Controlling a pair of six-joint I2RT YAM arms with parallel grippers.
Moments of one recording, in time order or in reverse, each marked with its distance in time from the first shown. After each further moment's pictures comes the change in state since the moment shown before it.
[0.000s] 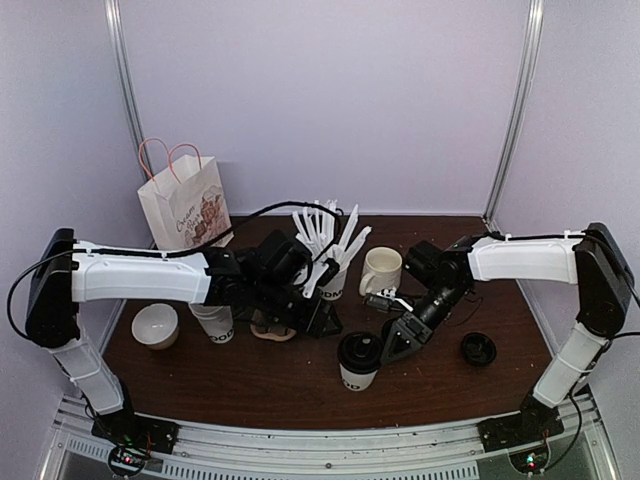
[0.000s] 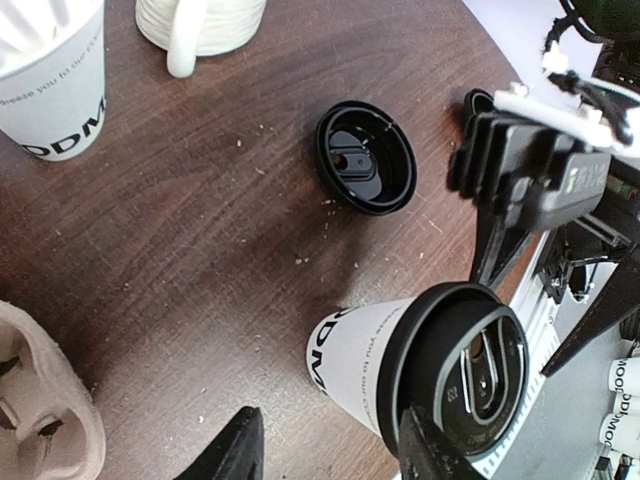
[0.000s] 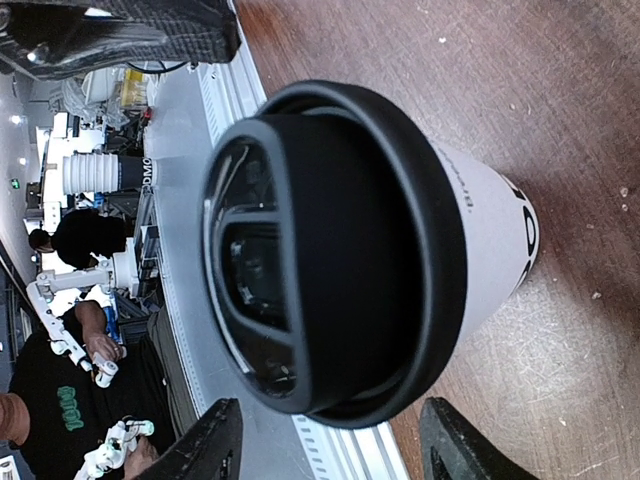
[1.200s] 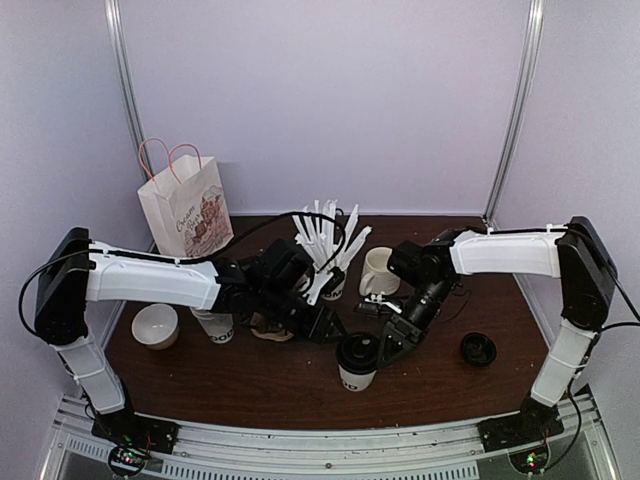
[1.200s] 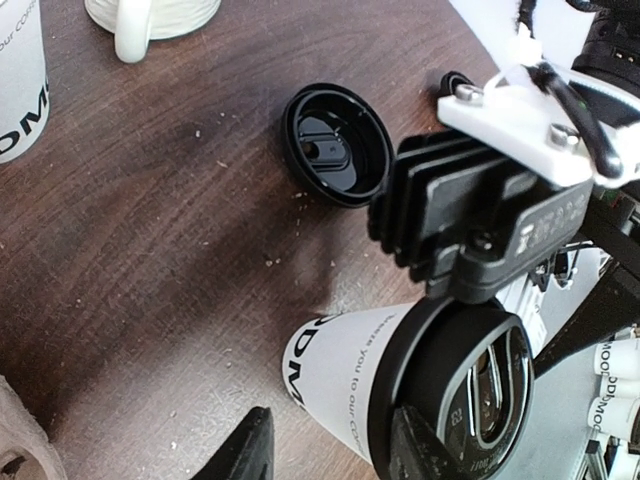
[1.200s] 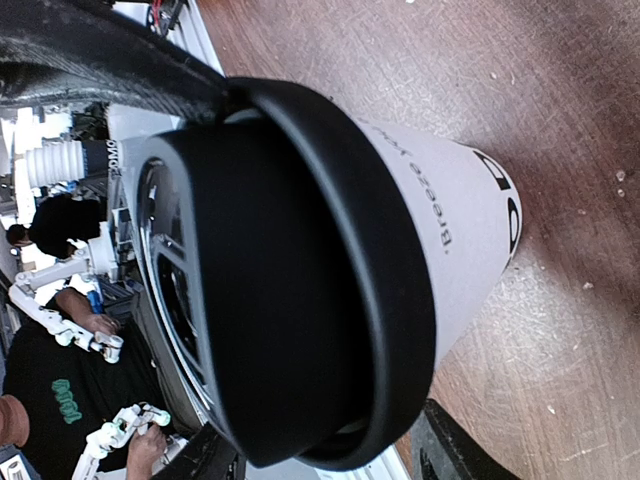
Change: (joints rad) left arm 0.010 0.059 -0.044 0.098 0.096 0.013; right arm 0.046 0.112 0.127 -0.125 0.130 -0.003
